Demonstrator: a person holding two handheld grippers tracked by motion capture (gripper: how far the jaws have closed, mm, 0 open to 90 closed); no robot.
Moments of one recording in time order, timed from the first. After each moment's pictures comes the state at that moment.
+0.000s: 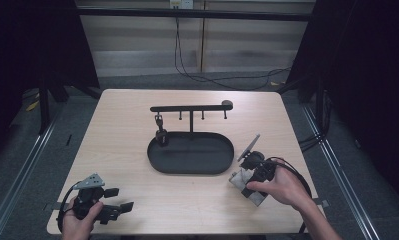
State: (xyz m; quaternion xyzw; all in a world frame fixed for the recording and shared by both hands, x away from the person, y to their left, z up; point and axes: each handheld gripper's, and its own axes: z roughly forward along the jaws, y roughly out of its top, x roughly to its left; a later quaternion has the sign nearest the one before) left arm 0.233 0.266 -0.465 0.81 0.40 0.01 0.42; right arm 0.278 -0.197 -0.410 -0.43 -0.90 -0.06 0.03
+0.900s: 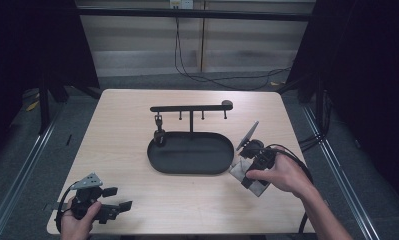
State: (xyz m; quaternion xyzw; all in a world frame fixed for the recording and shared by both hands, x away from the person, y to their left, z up) left arm 0.233 0.269 -0.464 0.81 0.40 0.02 0.42; right arm 0.295 -0.191 -0.379 -0.43 -0.90 -0.05 0.03
